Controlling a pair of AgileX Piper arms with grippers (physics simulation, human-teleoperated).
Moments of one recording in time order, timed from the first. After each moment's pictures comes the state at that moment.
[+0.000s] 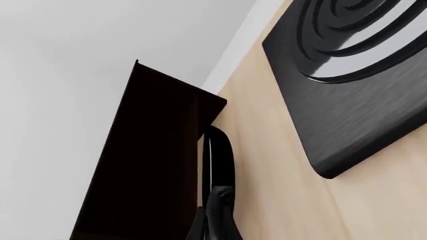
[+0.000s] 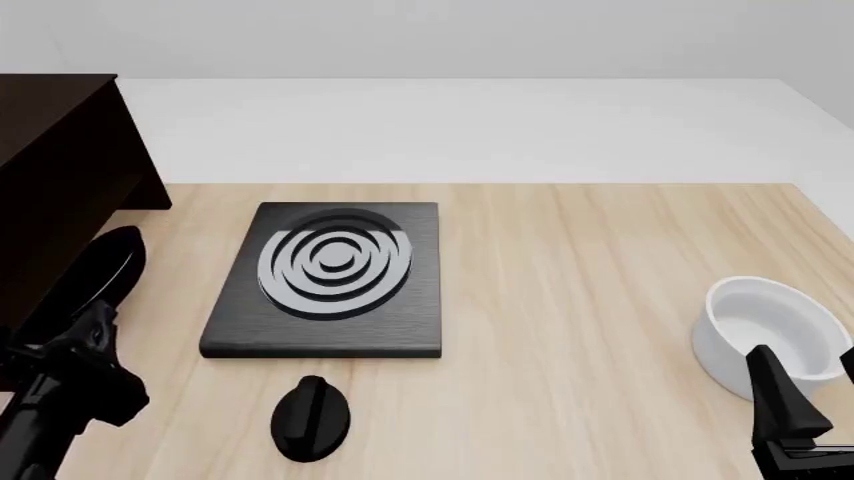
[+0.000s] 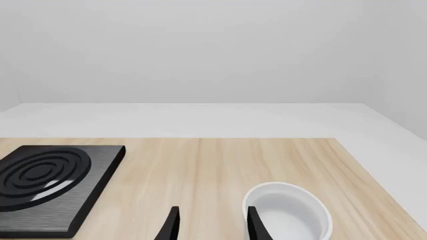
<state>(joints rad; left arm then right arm) 0.22 1.47 0.00 -1.22 1.08 0.00 0.01 0.00 0.00 0.00</state>
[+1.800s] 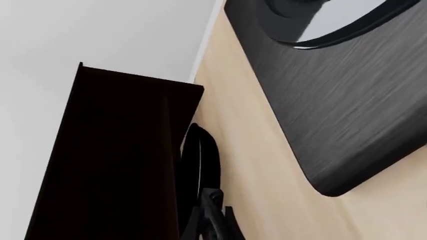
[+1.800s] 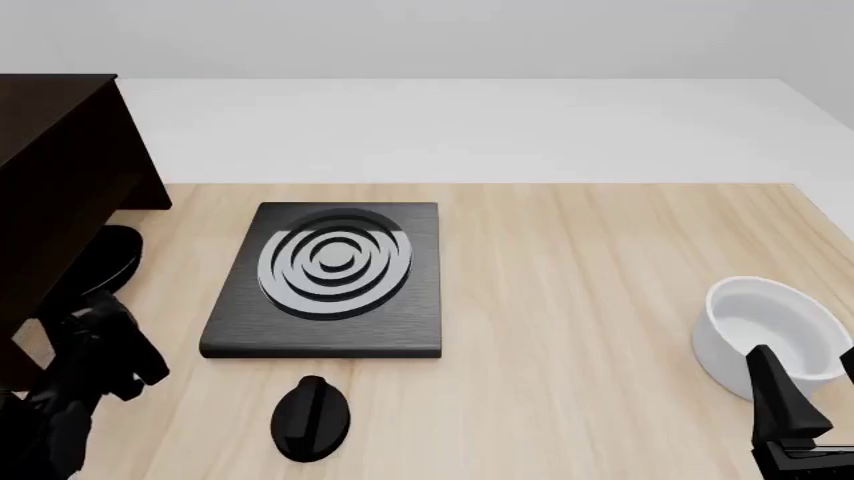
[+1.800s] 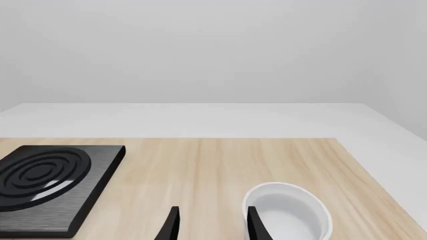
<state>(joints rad) 0.27 1.84 -0.25 -1.22 1.28 0.00 0.01 0.00 0.00 0.00</state>
